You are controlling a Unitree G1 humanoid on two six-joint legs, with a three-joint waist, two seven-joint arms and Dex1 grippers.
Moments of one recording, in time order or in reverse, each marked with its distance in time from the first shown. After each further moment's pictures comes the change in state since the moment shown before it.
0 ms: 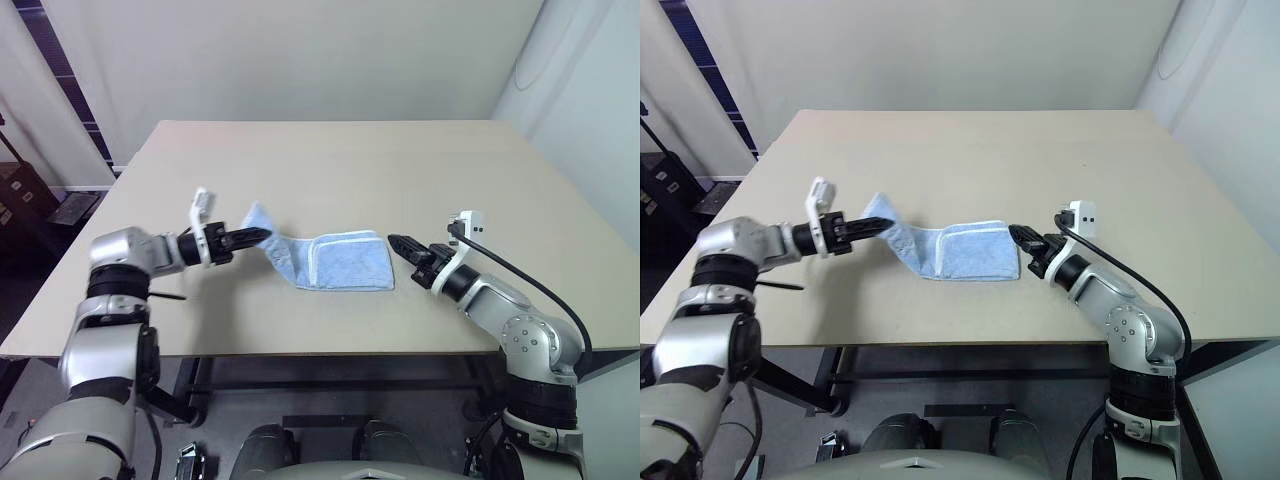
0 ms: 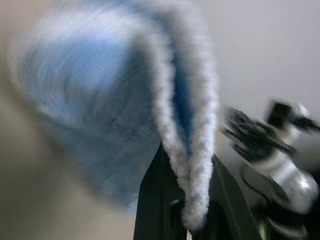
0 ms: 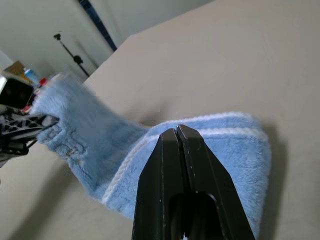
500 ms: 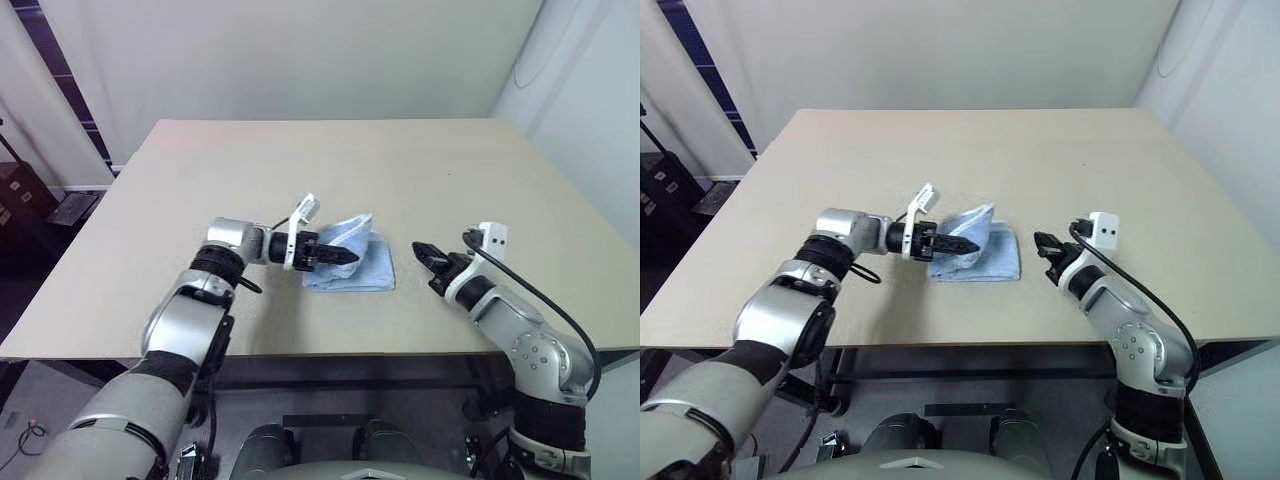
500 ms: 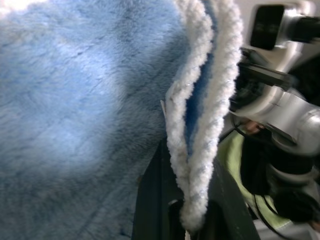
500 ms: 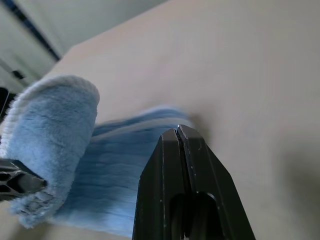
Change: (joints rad) left arm -0.177 -0.331 -0.166 0.324 0.166 -0.301 -0.017; right arm 0.089 0.019 -0.060 -0.059 -0.016 -0.026 -0.177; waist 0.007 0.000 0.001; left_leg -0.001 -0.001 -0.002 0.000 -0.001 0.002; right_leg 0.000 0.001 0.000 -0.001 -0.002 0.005
